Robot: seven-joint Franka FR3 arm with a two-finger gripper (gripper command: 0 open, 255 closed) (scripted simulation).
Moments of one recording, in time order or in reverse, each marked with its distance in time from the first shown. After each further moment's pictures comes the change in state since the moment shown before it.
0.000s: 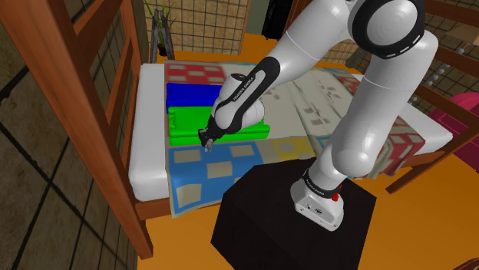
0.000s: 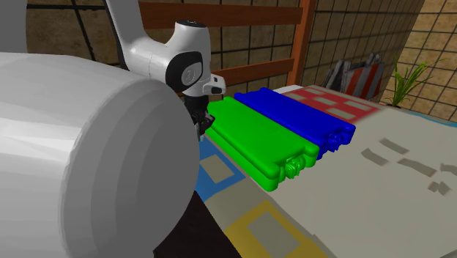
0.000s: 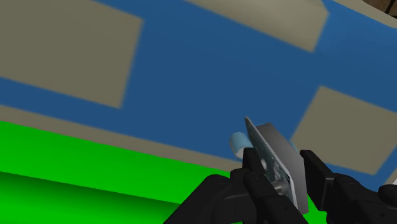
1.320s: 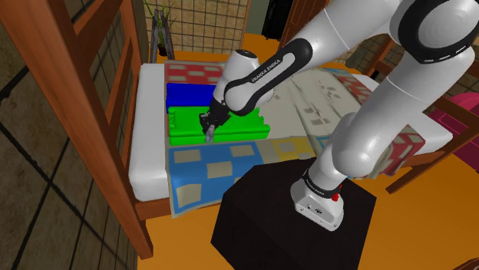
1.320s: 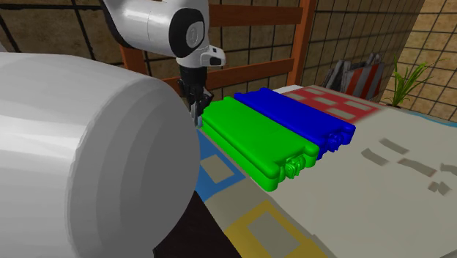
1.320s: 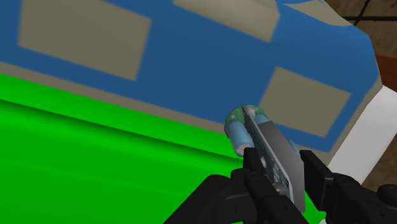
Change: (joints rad) arm 0.014 -0.239 -0.052 -0.013 -0.170 -0.228 0.157
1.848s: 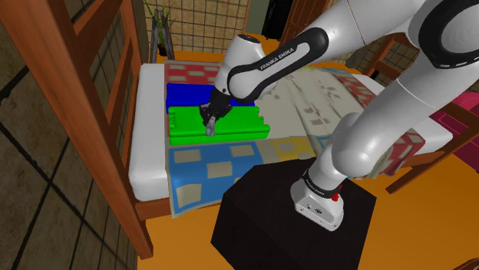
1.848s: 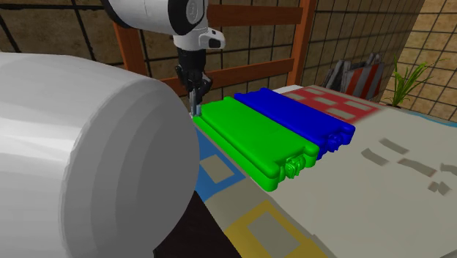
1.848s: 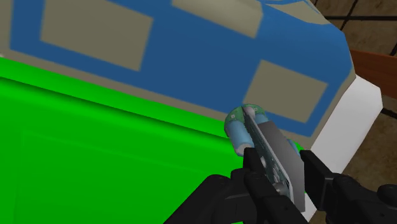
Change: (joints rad) arm -0.013 -0.103 0.002 0.027 -0.043 -0.128 0.043
